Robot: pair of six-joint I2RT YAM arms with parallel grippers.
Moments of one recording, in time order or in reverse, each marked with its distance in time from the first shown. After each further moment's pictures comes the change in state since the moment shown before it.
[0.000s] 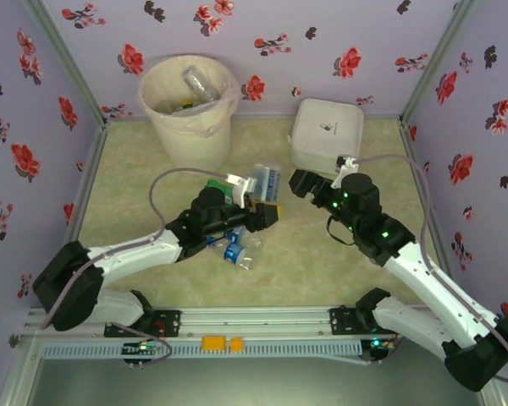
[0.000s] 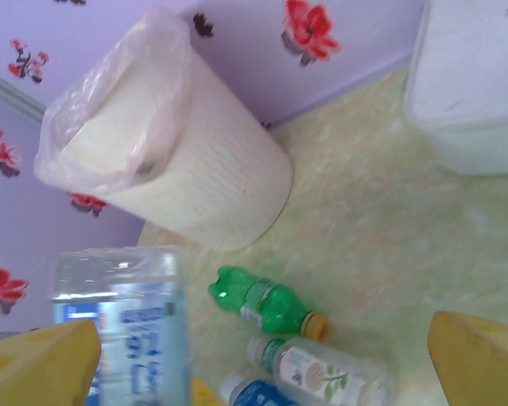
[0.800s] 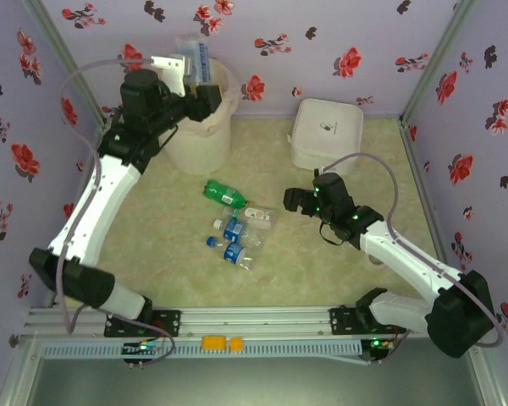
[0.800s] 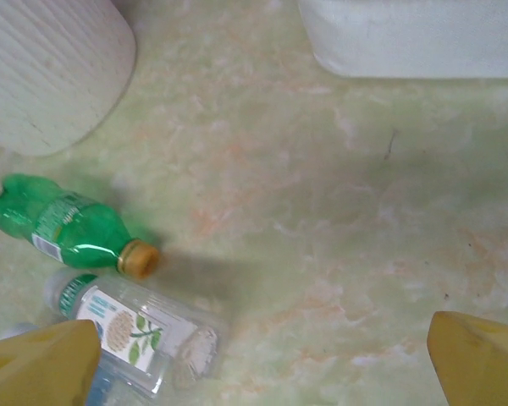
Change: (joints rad) left arm 0.505 0.205 1.035 -0.809 -0.047 0.388; right arm -0.021 0.277 -0.057 -0.062 0.031 -0.185
